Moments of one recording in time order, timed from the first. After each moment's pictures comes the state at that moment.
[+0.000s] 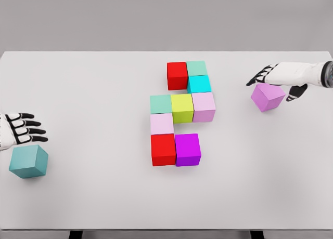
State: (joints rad) left arm -0.08 1.57 -0.47 -1.80 -0.59 -0.61 0.04; right arm -1.05 -0.87 1.13 -1.09 0.39 -0.61 0.44
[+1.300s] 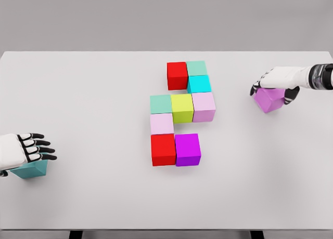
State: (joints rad) left arm 0.01 1.49 -0.48 -1.78 -0.59 -0.61 0.04; right arm -1.05 -0.77 1.13 -0.97 0.49 -0.61 0.45
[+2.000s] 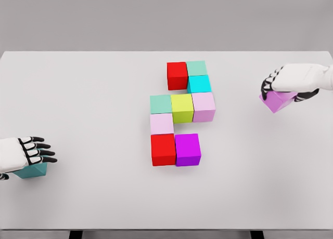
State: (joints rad) left arm 0.01 1.46 -0.50 -1.75 -0.61 -0.61 0.04; right arm -1.04 -1.04 1.12 -1.39 0.45 -0.61 0.46
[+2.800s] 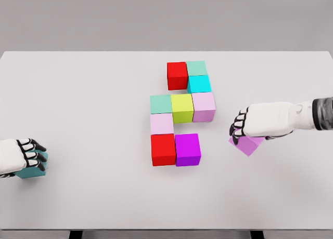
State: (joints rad) left arm 0.01 1.46 -0.50 -1.74 -0.64 -0.61 0.04; right arm -1.01 -1.12 1.22 -1.77 0.37 -0.61 0.45
